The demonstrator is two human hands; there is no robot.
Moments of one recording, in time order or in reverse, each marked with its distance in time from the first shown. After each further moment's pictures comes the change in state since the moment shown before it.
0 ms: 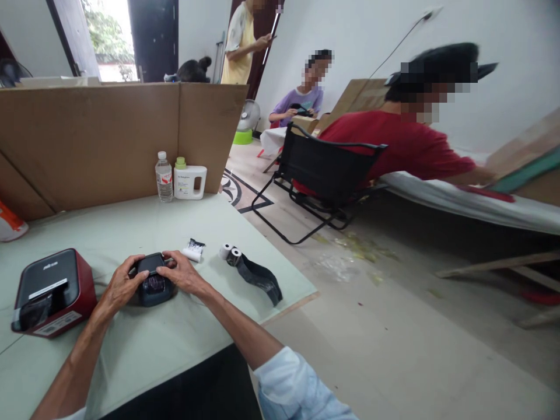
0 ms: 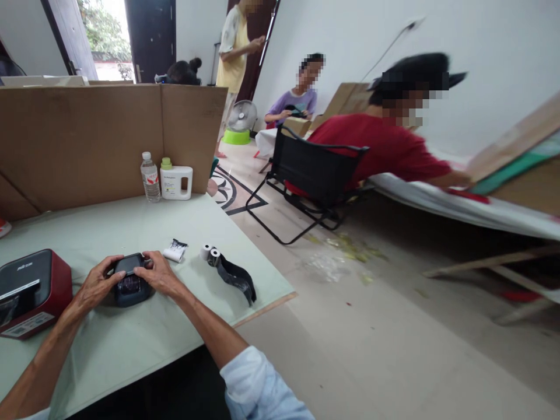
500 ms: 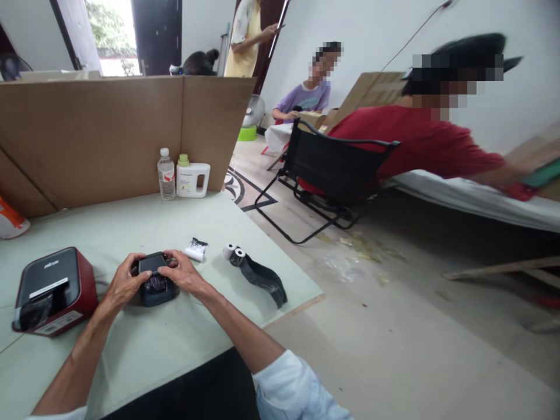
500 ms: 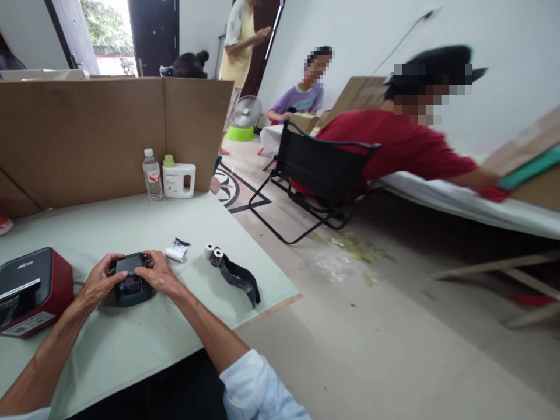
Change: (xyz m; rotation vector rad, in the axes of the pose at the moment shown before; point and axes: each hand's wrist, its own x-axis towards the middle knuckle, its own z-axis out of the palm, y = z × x) left_hand 0.003 0.003 0.005 -0.084 0.034 -0.121; right_hand 0.003 0.001 0.006 0.042 0.026 0.070
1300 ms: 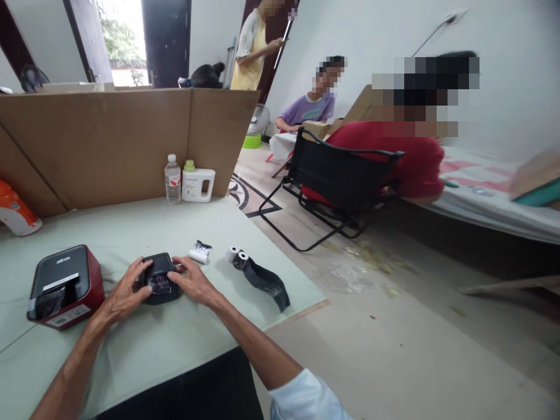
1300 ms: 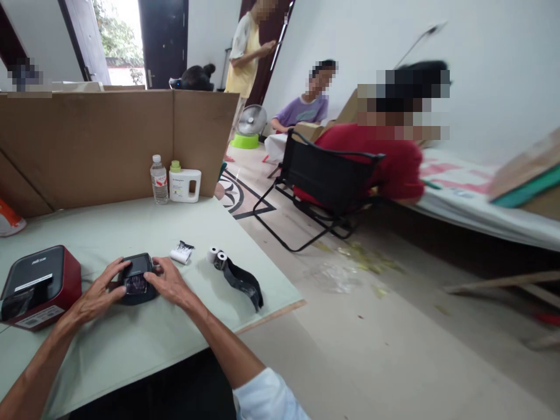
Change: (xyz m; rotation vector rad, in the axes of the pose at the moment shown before) left_hand -0.032 -0.019 -0.022 0.219 -0.143 0.176; right_hand -0.027 -0.006 -0.011 -0.124 -0.021 -0.131
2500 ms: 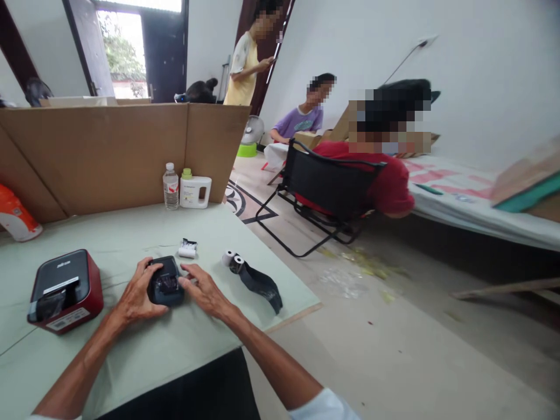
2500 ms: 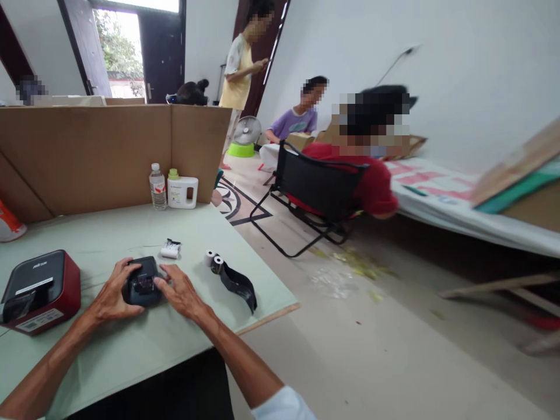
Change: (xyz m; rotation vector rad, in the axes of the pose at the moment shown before) left_hand 0.011 0.019 0.029 0.320 0.041 0.291; right_hand -0.023 0.005 -0.028 -0.279 0.046 -0.254
